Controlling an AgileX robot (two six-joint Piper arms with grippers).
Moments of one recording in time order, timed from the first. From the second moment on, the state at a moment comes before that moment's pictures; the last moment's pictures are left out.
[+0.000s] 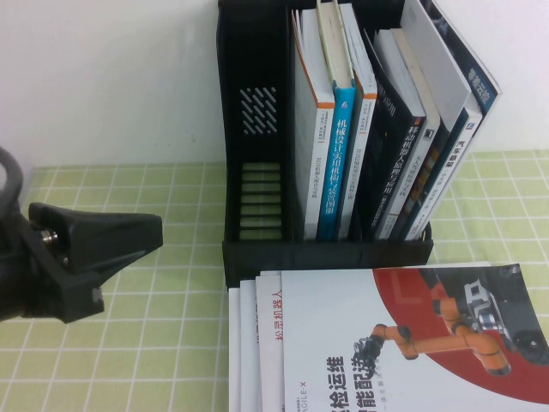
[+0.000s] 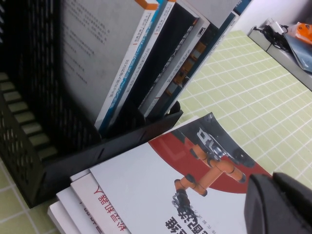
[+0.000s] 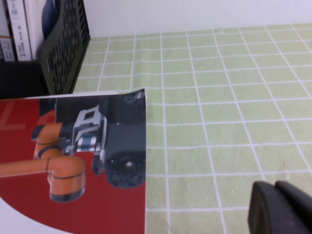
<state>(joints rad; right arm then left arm) 0.00 -0.01 0.03 -0.01 0.42 0.05 -0.08 0.87 -0.80 -1.07 0.89 0.74</state>
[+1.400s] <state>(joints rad) 0.00 -0.01 0.03 -0.01 0.42 0.05 -0.19 0.96 -0.82 -1.11 0.69 0.98</state>
